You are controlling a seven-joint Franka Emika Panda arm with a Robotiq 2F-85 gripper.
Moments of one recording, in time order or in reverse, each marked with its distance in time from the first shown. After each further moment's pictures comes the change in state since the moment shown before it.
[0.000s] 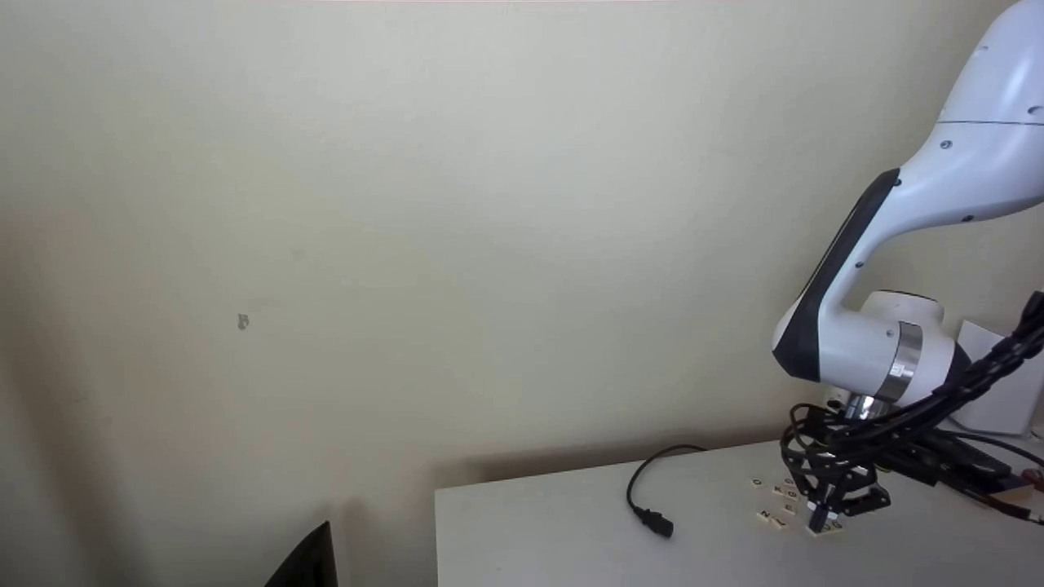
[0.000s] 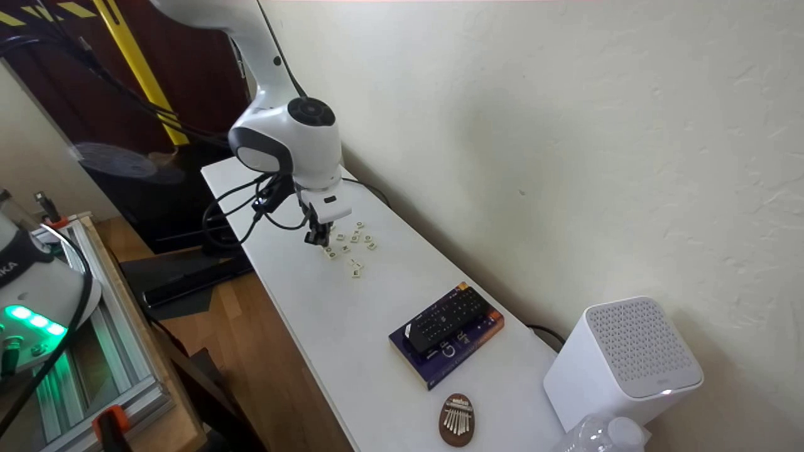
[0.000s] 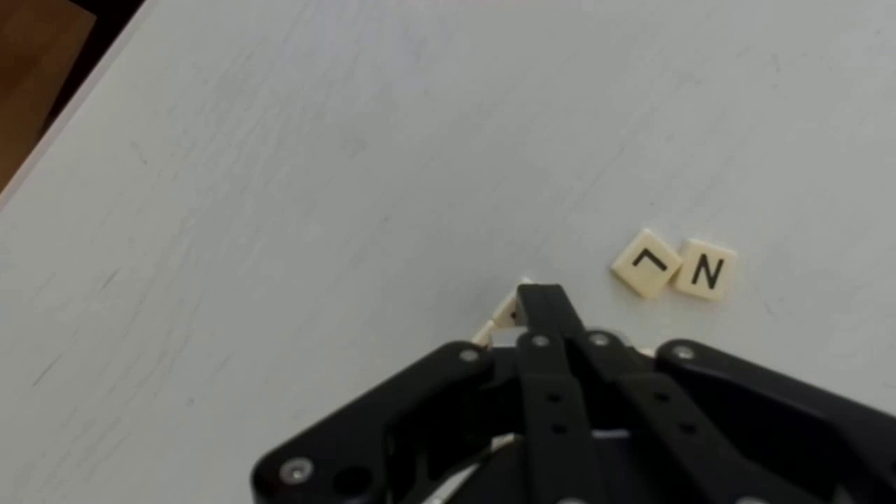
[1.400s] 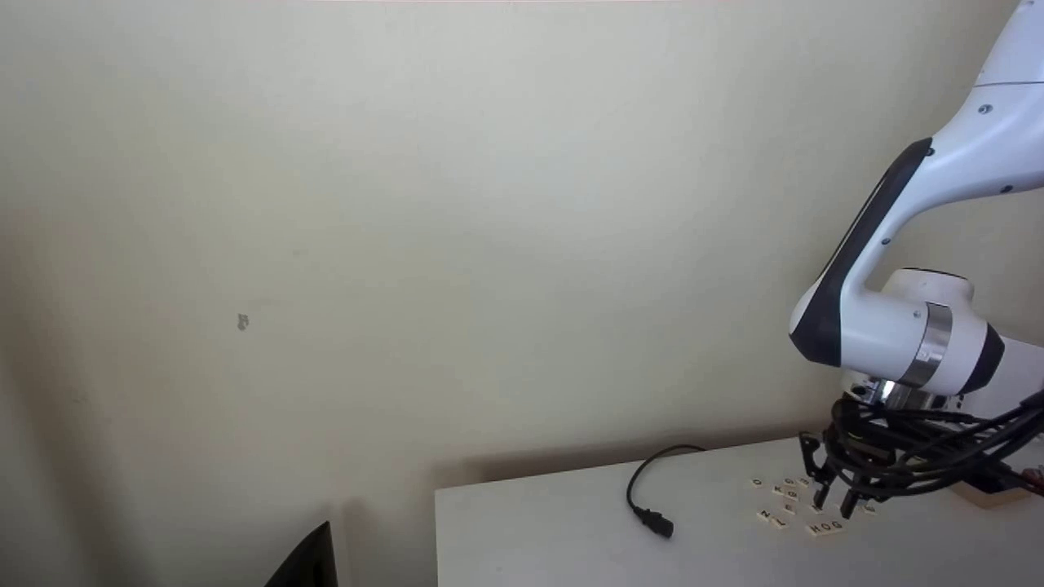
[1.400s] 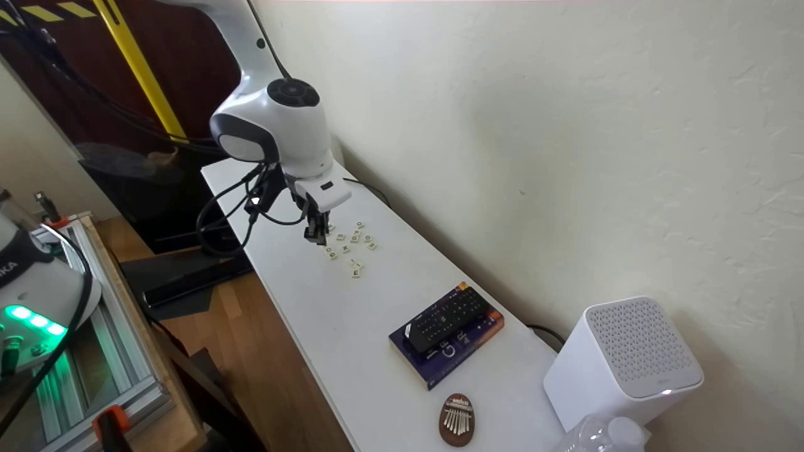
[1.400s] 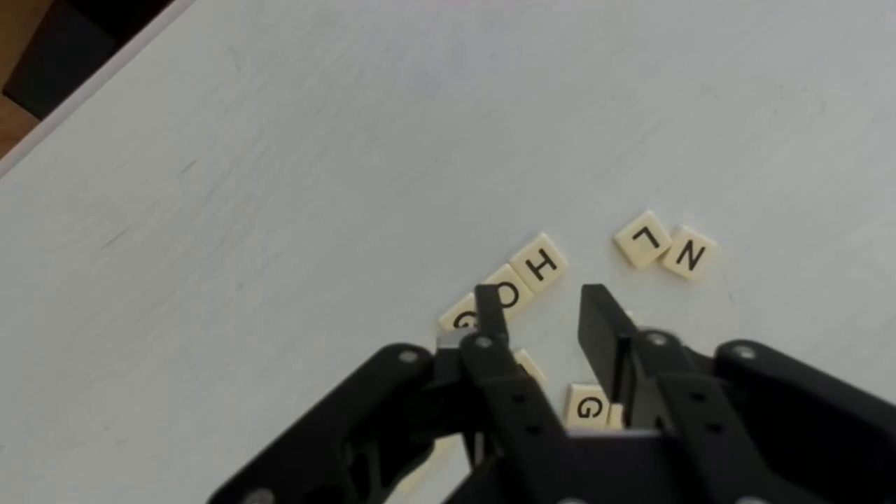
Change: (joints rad) arm -0.023 -0.107 0.014 -0.096 -0.008 0.056 -0.189
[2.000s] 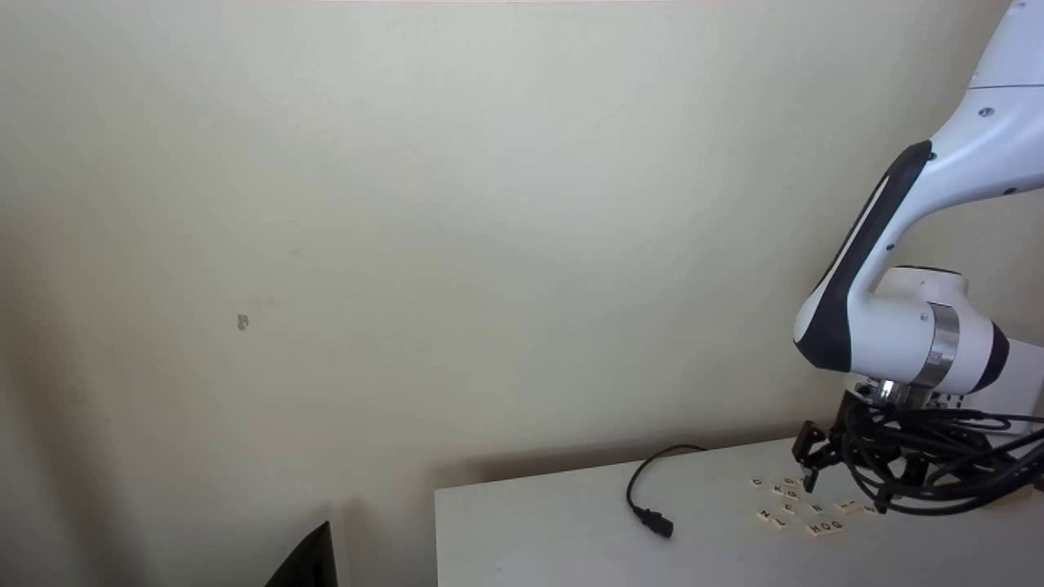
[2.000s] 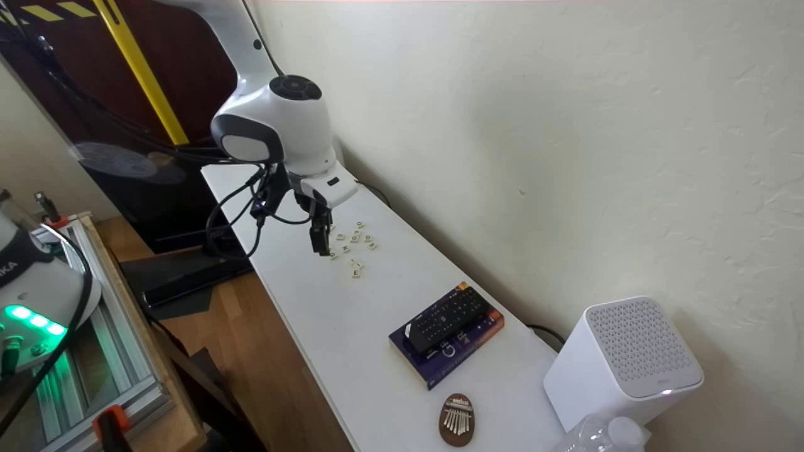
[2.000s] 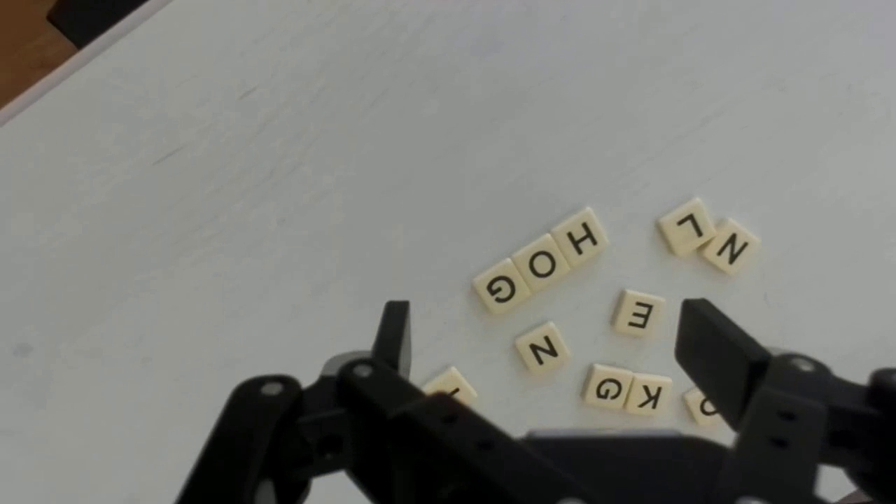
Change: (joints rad) arm 0.081 -0.002 -0.094 -0.002 -0.097 -0.001 -0.018
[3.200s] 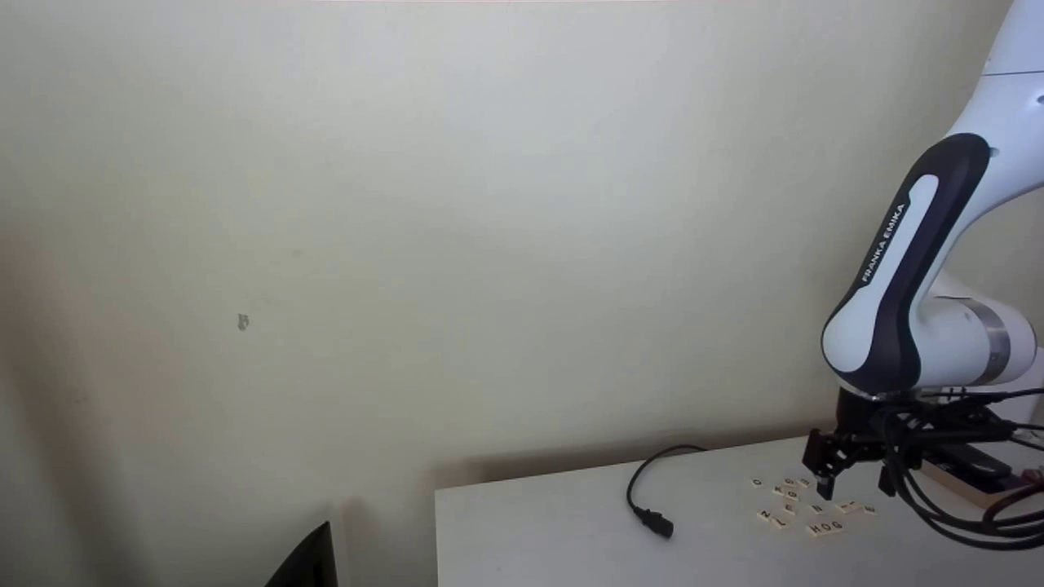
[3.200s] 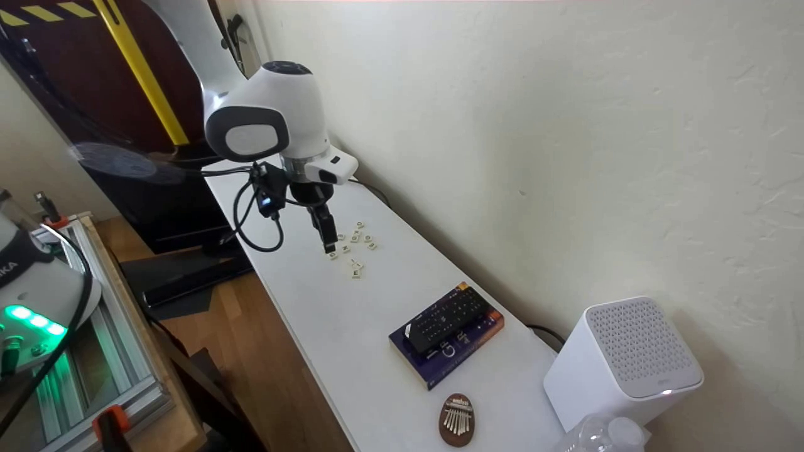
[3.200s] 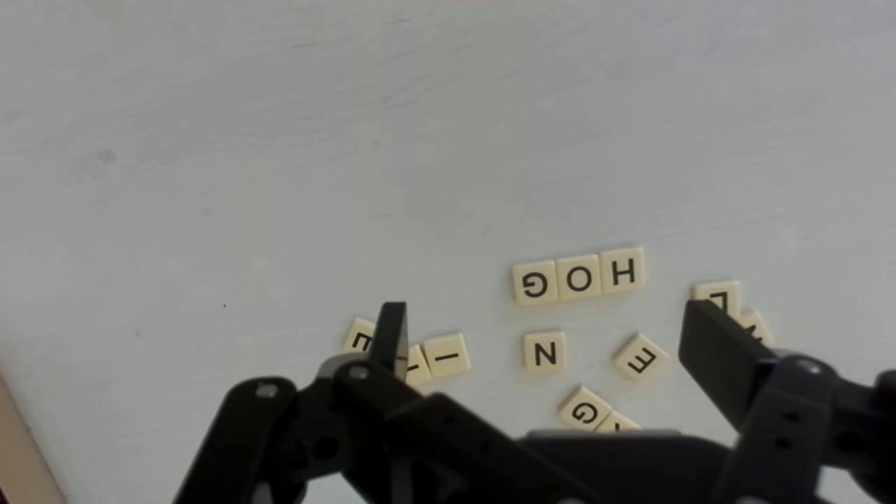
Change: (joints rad) arm 0.111 -0.051 -0.133 -0.060 -0.497 -0.004 0.097
